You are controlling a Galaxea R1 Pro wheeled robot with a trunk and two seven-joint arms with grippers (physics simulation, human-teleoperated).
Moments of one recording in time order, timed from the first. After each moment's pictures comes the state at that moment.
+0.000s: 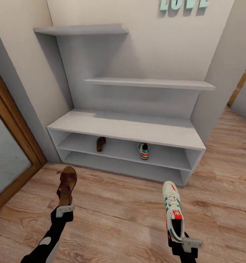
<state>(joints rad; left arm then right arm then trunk) -0.48 0.07 0.21 -0.39 -0.08 -0.48 -0.06 -0.22 0.03 -0.24 -0.50 0.17 -0.62 -0.05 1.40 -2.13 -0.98</state>
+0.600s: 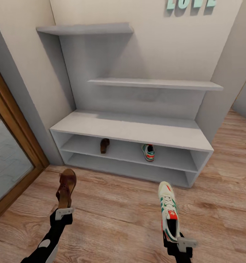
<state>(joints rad) -0.47 0.07 0.21 -0.38 -0.08 -0.47 -0.06 -0.22 0.05 -0.23 -0.49 0.18 -0.61 -0.04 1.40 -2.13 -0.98</state>
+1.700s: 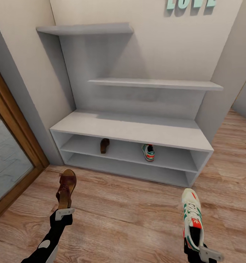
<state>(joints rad) -0.47 0.07 0.21 -0.38 -0.08 -0.47 -0.06 -0.22 -0.02 -0.43 -0.43 0.18 -0.64 -0.08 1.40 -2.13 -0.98</state>
